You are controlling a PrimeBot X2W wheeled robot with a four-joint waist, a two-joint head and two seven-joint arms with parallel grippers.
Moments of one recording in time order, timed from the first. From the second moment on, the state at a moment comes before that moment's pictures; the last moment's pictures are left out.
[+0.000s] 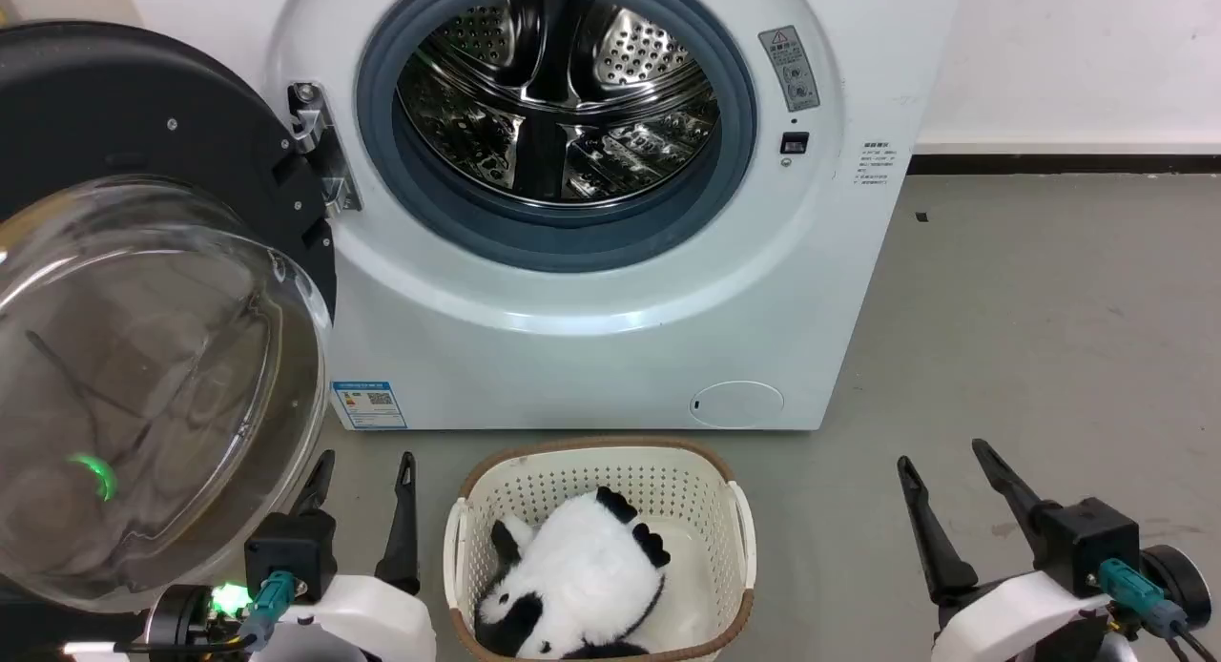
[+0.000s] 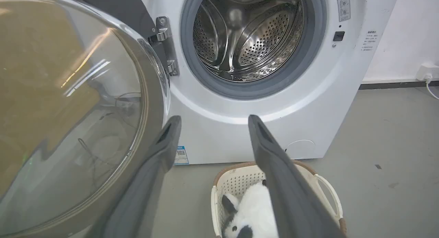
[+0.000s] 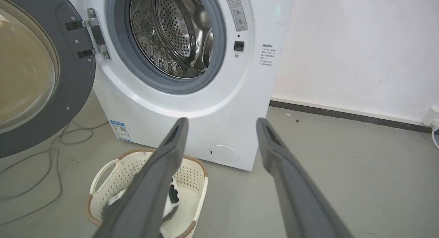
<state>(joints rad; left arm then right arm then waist) 0.02 0.05 0.00 0.01 0.00 0.00 -0.01 0.01 -0.05 0.00 0.01 0.02 0.13 -0.01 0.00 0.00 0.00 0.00</state>
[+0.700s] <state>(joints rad) 0.02 0.05 0.00 0.01 -0.02 0.00 -0.06 0.02 -0.05 0.01 0.01 0.06 0.13 -0.06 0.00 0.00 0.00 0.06</state>
